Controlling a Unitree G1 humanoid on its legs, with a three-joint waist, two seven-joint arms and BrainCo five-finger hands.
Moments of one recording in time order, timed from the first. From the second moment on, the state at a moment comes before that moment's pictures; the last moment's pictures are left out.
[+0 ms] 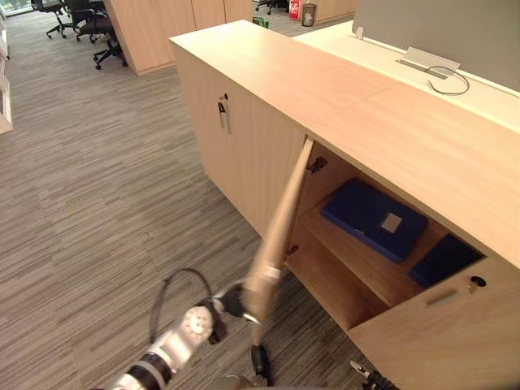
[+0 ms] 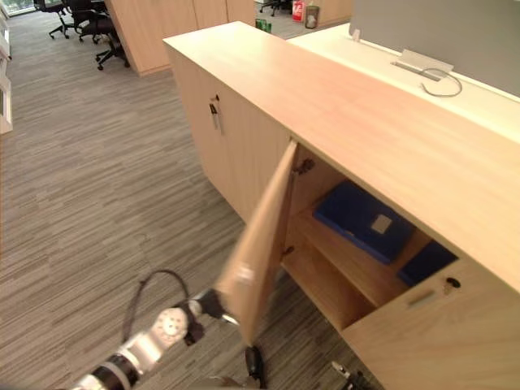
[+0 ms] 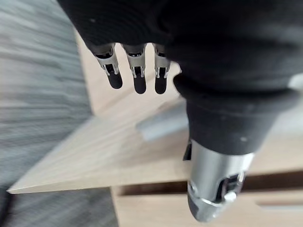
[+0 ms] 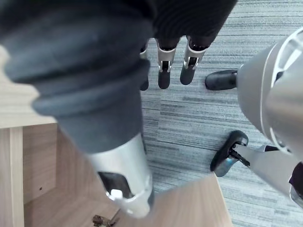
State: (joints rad) left arm -0.11 0.32 -0.65 0.30 0.18 -0.16 -0.20; right arm -0.09 -0.11 -0.83 1.30 0.00 0.05 0.10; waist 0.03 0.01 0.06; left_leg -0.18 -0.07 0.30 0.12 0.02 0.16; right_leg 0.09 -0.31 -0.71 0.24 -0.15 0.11
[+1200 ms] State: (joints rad) left arm 0.08 0.10 0.10 0.87 -0.26 -0.13 -0.05; right arm 0.03 -0.07 -0.59 1.21 0.06 0.02 0.11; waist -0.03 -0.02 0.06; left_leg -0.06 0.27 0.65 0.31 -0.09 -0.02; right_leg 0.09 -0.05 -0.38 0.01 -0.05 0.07
